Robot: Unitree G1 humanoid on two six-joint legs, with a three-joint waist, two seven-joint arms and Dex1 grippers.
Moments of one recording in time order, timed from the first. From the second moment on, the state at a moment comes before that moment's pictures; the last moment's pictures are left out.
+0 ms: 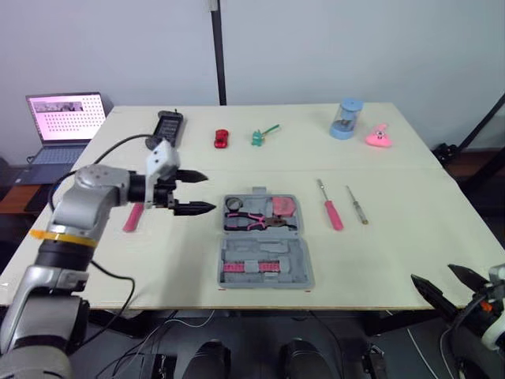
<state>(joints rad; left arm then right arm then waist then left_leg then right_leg) -0.77 0.72 -0.14 0.27 -0.35 0.38 -1.32 0.60 -0.51 -0.77 -0.65 0.61 0.56 0.61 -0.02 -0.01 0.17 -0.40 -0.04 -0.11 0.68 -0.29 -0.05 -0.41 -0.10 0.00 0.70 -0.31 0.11</state>
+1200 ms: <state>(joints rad) -0.26 0.78 0.15 -0.56 -0.52 0.81 -0.82 -0.92 -0.55 -0.01 0.95 0.16 0.59 0.36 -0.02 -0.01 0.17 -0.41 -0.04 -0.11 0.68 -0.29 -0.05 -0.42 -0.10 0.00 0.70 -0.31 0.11</state>
